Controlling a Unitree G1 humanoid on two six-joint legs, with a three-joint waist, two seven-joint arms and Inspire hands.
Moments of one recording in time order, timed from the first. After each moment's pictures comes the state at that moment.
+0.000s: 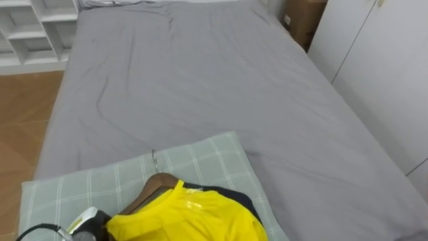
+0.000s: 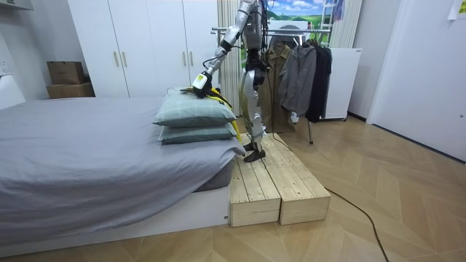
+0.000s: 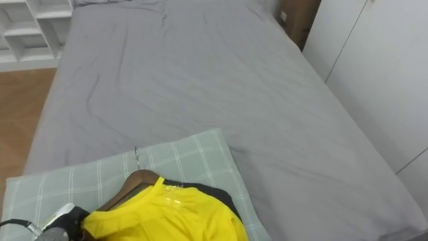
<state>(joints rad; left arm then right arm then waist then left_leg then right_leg) -0.48 0.33 -0.12 1.32 0.42 0.14 0.10 0.11 -0.23 0.19 1.27 -0.02 0.13 -0.09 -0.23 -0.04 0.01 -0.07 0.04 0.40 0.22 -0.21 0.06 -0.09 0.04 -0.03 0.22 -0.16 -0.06</state>
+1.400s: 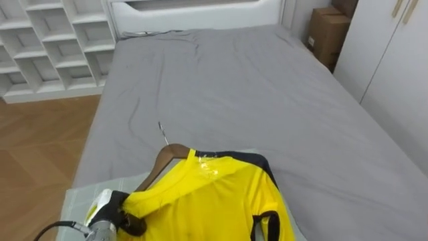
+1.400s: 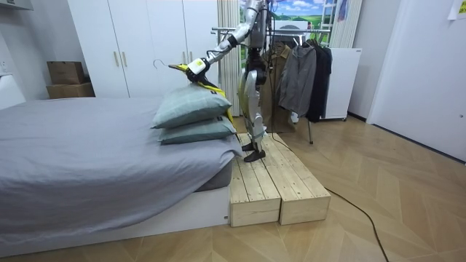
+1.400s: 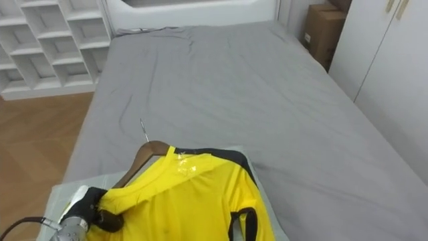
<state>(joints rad) -0.37 0.26 -0.13 0.93 0.27 0.12 0.25 0.08 -0.24 0.07 1.24 0.11 0.00 -0.16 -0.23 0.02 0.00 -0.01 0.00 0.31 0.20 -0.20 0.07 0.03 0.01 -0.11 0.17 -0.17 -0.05</state>
